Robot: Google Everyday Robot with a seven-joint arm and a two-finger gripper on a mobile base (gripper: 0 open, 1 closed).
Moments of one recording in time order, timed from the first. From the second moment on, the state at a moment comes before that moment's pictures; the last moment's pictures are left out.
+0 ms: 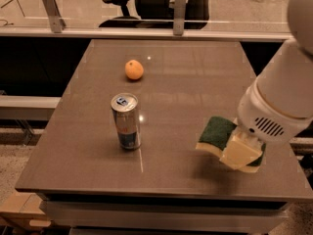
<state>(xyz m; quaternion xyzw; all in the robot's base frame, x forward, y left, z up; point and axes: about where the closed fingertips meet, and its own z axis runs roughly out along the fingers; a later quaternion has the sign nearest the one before) 0.357 -0.149 0.895 -0.48 0.87 0.04 0.09</state>
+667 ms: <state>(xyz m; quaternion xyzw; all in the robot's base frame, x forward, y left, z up) 0.344 -0.106 0.882 -0.52 0.85 0.04 0.07</state>
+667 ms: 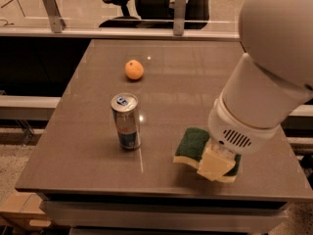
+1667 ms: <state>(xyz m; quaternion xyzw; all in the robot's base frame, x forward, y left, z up) 0.363 -0.063 0.877 -0.53 0.84 0.06 0.09</state>
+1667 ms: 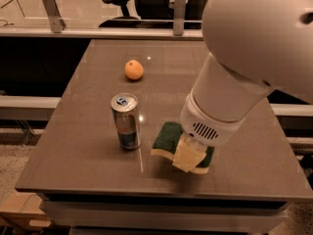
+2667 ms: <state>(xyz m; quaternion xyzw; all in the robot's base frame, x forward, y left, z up) 0.400 -0.070 0.839 -0.50 0.86 0.07 0.10</state>
